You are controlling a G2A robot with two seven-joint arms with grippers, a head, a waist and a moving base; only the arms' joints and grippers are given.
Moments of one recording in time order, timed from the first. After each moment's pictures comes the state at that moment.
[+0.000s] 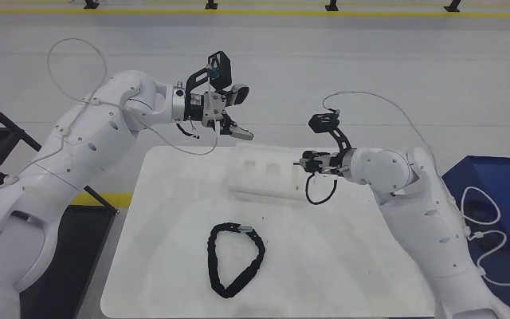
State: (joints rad) left arm 0.06 -0.96 -0.29 -1.06 0.41 -1.01 -0.20; right arm -0.83 -1.14 1.16 -1.67 -0.55 0.08 1.18
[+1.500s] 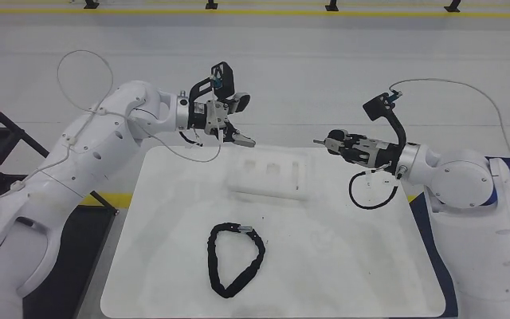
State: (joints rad) left arm 0.13 -0.95 -0.32 -1.11 0.44 -0.99 -0.19; right arm -0.96 -1.08 1.45 -1.79 -0.31 -0.22 1.11
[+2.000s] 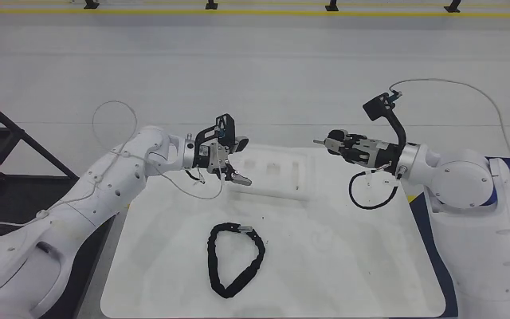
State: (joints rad) left arm 0.37 -0.94 -0.36 -1.10 0.68 -0.99 -0.03; right arm -0.96 -1.08 1.45 -1.79 -0.31 -0.22 1.11
